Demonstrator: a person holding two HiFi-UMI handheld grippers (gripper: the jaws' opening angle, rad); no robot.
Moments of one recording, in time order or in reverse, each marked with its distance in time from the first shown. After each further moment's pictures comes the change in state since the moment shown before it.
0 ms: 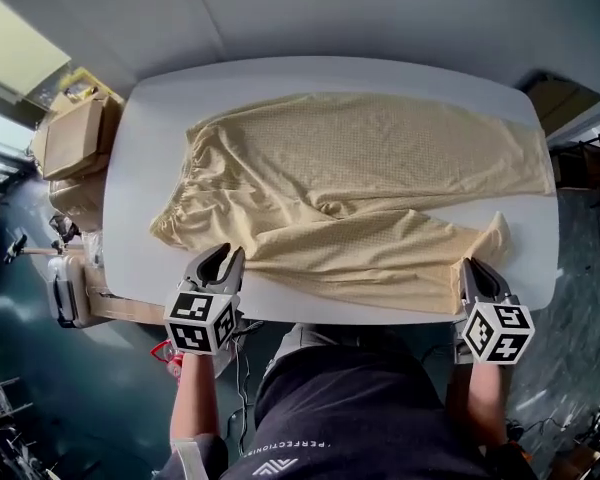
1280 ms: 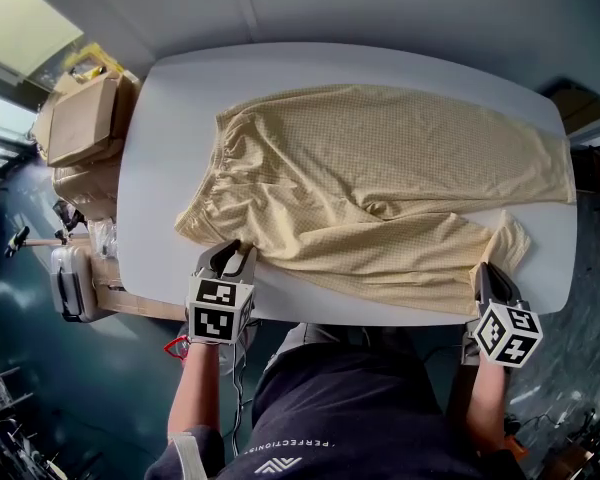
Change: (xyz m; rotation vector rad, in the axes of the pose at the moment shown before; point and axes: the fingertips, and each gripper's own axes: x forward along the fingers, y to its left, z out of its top) left arm 0.007 0.068 -0.042 0.088 0.201 0.043; right arm 0.020 0.035 -0.008 0.041 0.046 -0.095
